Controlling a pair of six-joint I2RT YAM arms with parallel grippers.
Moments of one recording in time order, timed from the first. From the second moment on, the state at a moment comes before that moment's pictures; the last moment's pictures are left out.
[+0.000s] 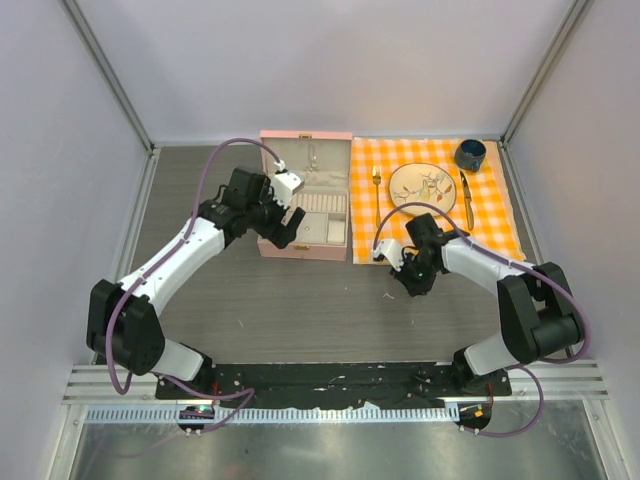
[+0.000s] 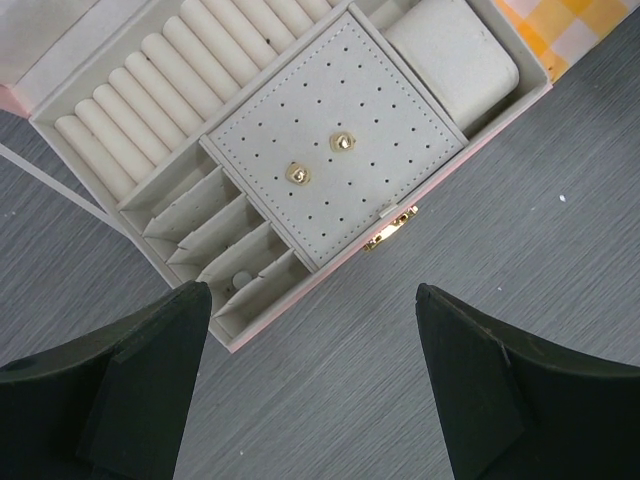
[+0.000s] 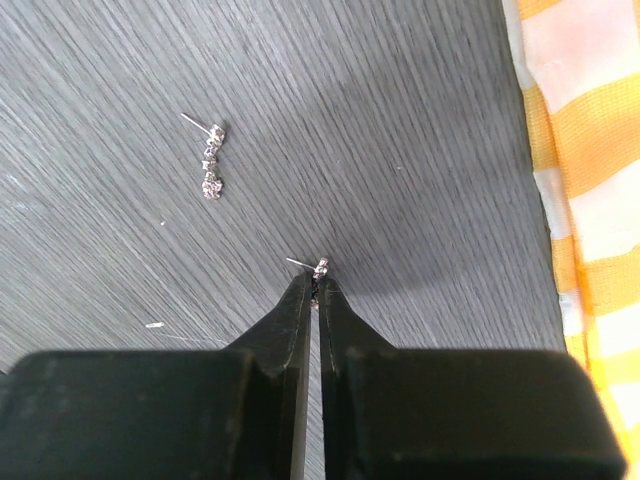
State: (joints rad) left arm -0.46 1.44 1.17 -0.51 0.22 0.24; right arm 0.33 1.48 0.78 -0.66 -0.23 -0.74
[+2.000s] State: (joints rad) left arm -0.20 1.31 1.10 -0.35 -0.03 0.04; right arm 0.88 1.91 1.45 -0.22 0.40 -0.73
